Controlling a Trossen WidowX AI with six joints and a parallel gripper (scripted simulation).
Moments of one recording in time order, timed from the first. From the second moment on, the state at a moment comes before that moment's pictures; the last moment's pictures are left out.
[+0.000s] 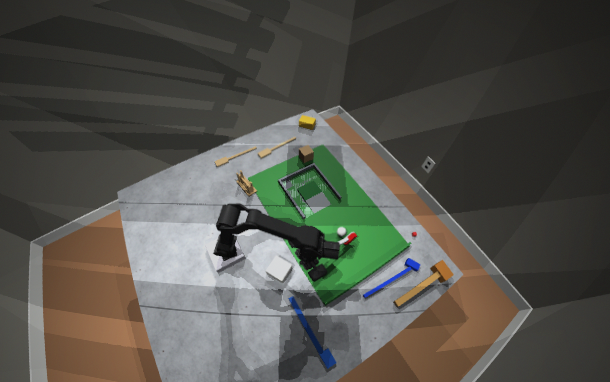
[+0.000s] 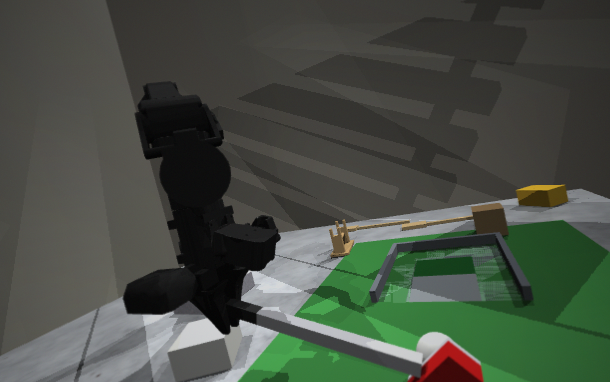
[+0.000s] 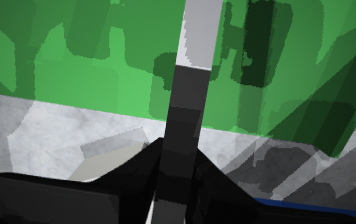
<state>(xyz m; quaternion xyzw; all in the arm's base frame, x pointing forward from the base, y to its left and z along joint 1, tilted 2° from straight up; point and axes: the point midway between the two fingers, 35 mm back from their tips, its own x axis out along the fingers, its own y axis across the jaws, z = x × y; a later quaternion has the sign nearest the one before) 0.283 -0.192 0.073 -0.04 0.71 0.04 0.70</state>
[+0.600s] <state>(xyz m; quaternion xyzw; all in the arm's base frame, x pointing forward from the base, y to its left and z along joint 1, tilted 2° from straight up) 0.286 -0.210 0.070 -0.04 0.71 0.03 0.70</state>
